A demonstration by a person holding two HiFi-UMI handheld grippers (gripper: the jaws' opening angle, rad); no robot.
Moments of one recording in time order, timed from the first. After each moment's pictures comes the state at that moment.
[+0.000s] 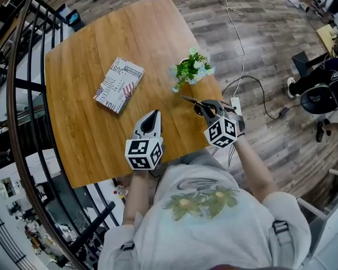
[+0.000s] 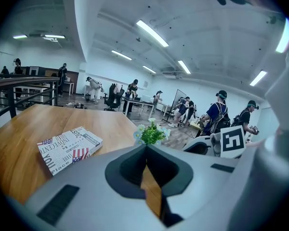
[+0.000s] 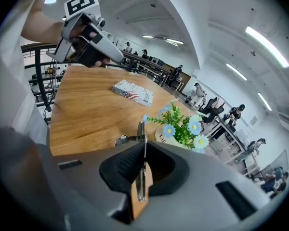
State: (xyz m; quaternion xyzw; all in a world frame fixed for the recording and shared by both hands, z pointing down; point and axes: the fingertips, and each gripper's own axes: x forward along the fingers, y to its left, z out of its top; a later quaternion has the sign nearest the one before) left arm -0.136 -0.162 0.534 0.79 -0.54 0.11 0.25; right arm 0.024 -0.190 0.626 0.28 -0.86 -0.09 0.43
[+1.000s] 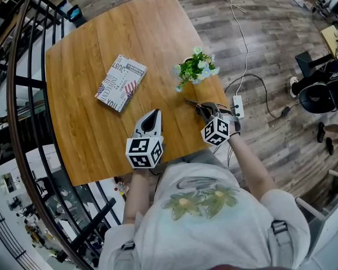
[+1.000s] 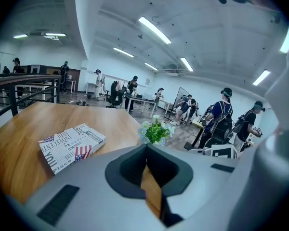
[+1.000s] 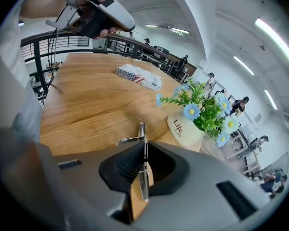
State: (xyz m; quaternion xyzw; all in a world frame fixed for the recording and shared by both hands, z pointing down) left arm -0.147 -0.167 0.548 0.79 -0.55 0.12 0.27; right arm 0.019 -0.186 0.703 0.26 -0.83 -0.07 0.48
